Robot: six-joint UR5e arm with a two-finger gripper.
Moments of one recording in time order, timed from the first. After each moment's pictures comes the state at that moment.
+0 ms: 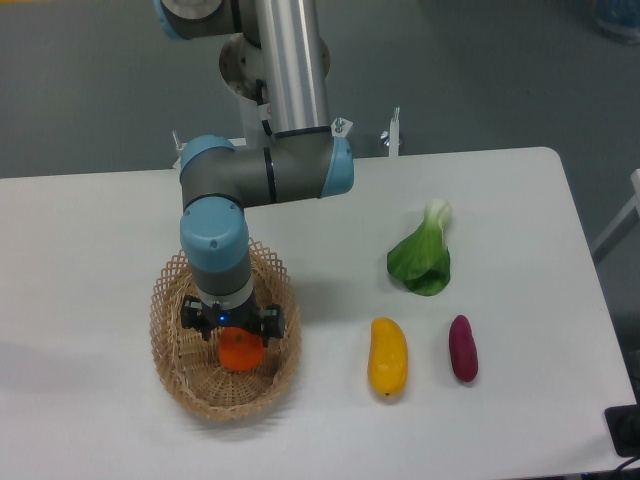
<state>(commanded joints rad) 2.13 -2.05 -1.73 -0.83 1.54 0.25</state>
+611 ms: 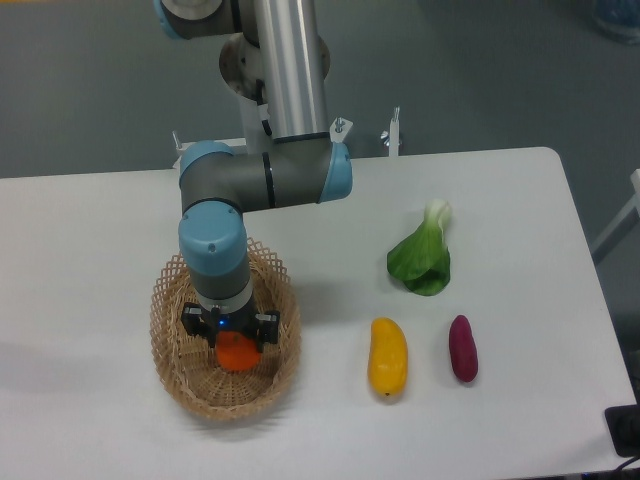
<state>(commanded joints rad) 2.13 -2.05 -1.74 -0.81 1.54 0.27</state>
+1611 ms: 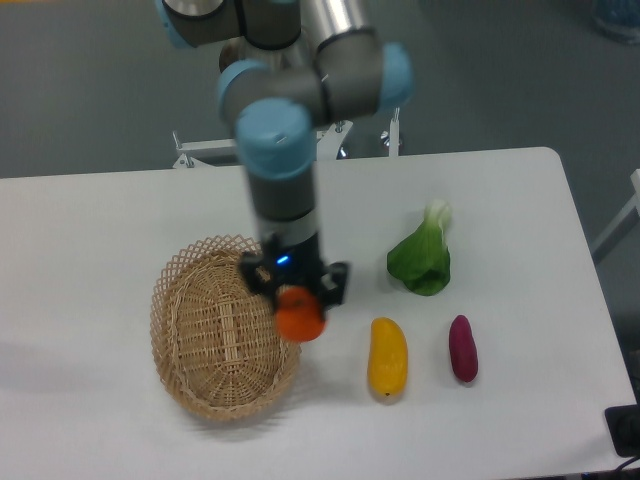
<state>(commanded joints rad) 2.46 -1.77 -1.65 -1.07 1.53 0.75</state>
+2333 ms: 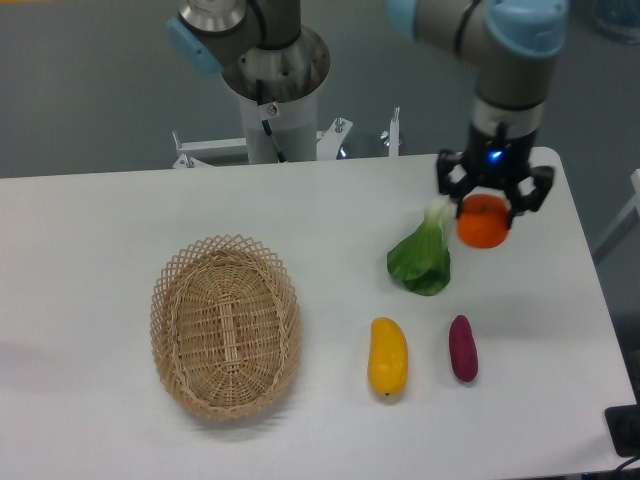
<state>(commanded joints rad) 2.83 -1.75 -1.60 -1.18 1.46 1.22</state>
